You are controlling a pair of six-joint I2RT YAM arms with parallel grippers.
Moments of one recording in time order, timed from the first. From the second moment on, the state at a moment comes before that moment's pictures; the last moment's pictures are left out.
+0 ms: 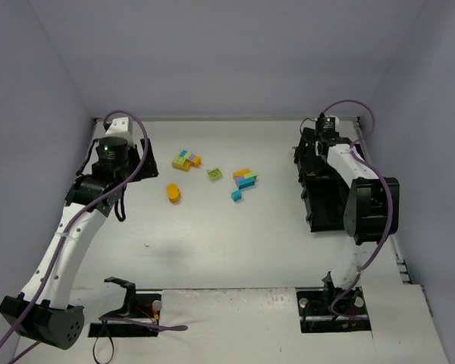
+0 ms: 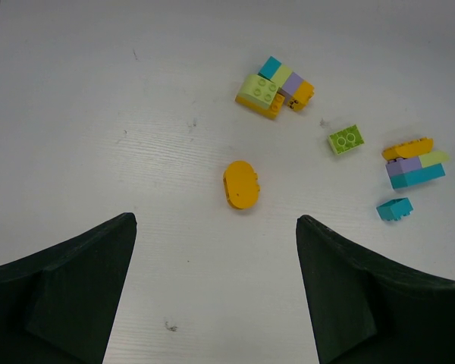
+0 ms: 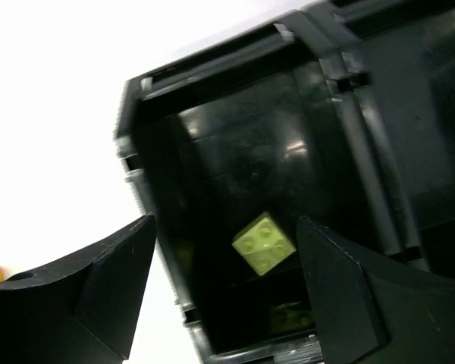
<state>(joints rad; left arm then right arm) -0.26 1.09 1.23 -0.69 -0.21 -0.30 0.03 1.86 1.37 -0.36 0.13 0.30</state>
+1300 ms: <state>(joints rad) -0.26 1.00 1.23 -0.80 -0.22 -0.30 0.65 2.31 1.78 -0.28 -0.04 0.05</state>
